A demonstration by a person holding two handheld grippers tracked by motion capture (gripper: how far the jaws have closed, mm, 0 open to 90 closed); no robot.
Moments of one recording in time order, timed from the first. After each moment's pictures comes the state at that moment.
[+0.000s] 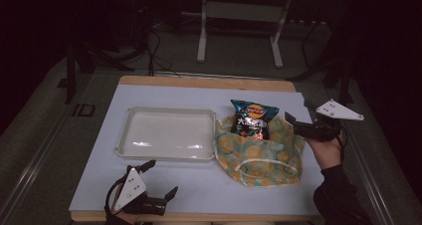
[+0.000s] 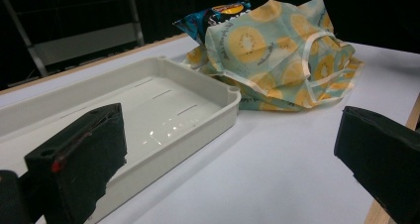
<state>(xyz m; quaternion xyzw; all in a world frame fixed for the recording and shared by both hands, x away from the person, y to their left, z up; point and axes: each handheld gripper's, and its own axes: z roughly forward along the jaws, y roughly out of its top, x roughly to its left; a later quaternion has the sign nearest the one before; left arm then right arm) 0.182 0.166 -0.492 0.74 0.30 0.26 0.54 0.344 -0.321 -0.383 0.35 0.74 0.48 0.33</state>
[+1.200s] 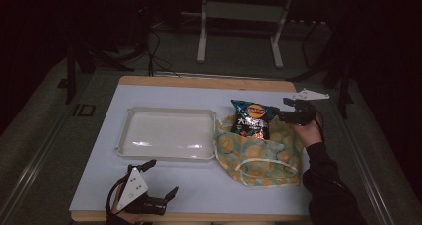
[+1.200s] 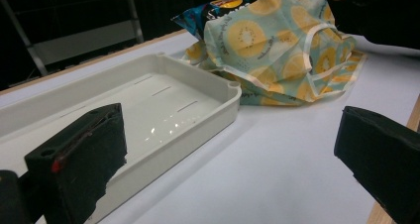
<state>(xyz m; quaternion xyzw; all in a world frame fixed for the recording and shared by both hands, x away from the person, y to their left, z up) 0.183 0.165 -0.494 0.75 0.30 0.26 0.53 0.438 -0.312 -0.438 0.37 0.78 0.44 0.24</state>
